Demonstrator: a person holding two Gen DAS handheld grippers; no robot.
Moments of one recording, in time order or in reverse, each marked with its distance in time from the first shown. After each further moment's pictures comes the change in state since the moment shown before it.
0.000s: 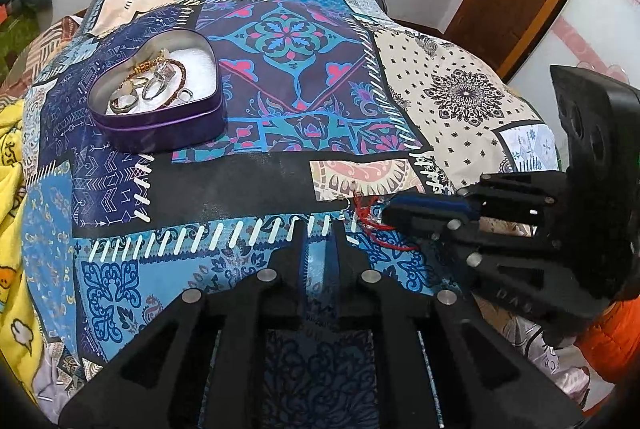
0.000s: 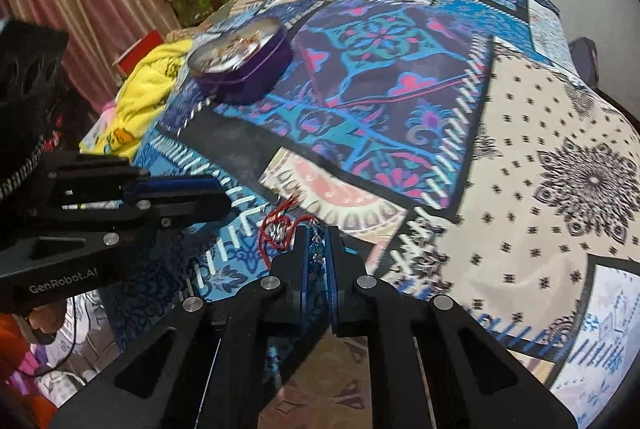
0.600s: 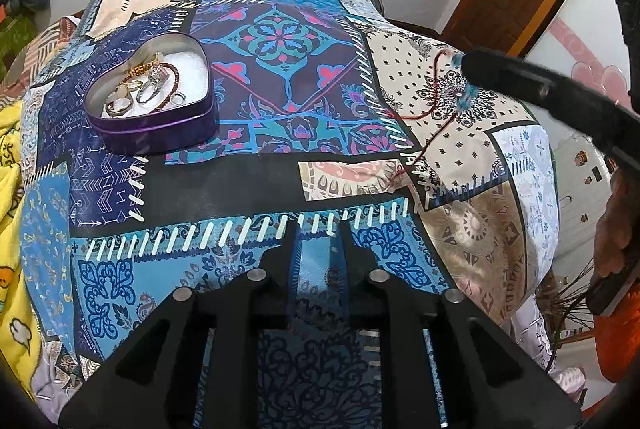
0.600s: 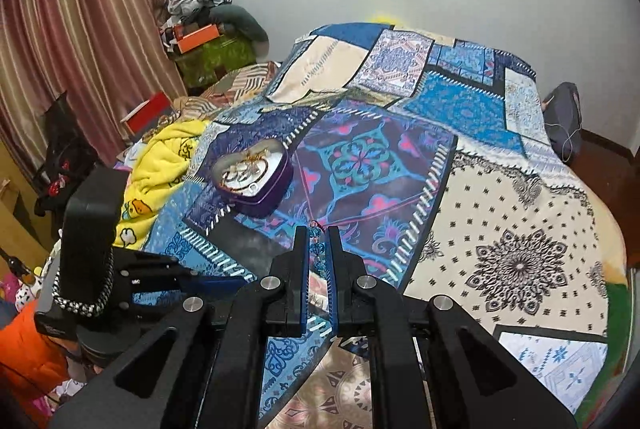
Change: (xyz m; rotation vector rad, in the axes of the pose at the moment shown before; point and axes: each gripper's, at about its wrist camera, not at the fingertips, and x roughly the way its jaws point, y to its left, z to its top) left arm -0.003 -0.005 0.000 0.002 -0.001 -0.015; right arm -0.071 0.006 0.039 -0.015 -0.233 -0.026
